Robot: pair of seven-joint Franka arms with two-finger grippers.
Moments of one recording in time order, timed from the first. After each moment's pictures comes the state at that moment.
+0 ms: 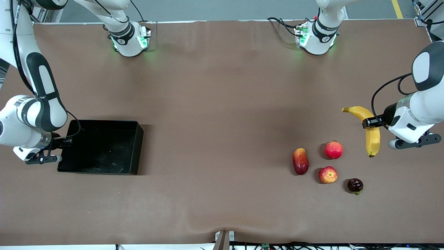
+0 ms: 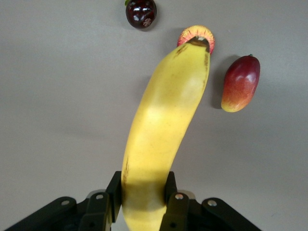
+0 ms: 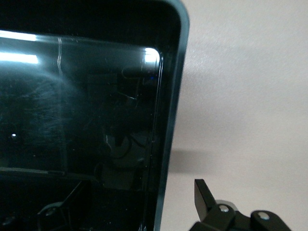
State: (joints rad) left arm 0.31 0.26 -0.40 -1.58 0.10 1.68 -0.26; right arm -0.20 0.57 -0.09 -1.81 0.04 2.26 -0.40
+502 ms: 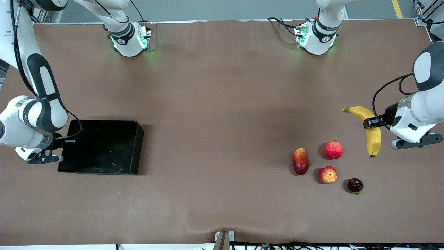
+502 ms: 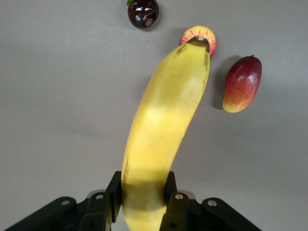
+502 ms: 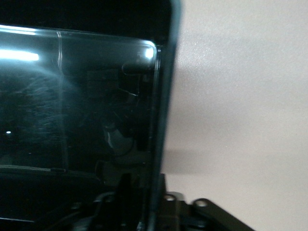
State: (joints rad) left arm 0.32 0.26 -0.40 -1.58 0.10 1.68 -0.26; right arm -0.20 0.57 -0.09 -1.80 0.04 2.25 -0.39
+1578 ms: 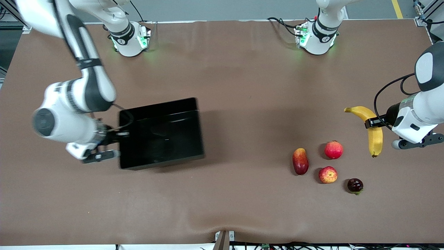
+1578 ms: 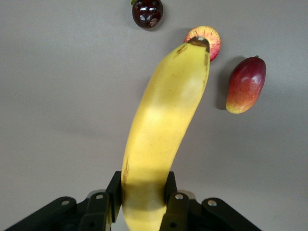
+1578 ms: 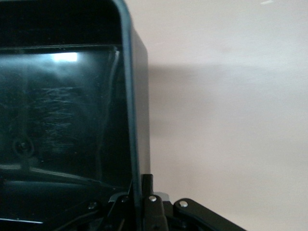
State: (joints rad) left arm 0.32 0.26 -0.39 -1.58 0.11 1.68 -0.26; right arm 0.27 0.39 -0.04 -1.71 0.21 1.98 0.01
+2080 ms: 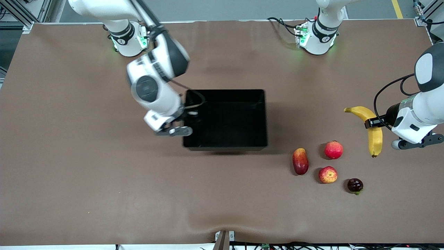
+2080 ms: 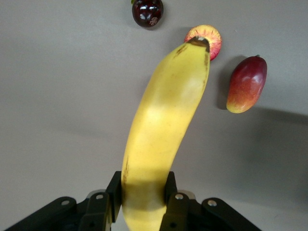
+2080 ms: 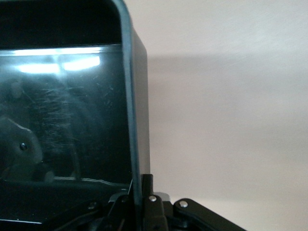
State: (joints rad) left arm 0.32 0.27 -0.39 -1.58 0.11 1.68 -0.26; right arm 0.66 0.44 -0.04 -1.65 0.22 2.06 0.55
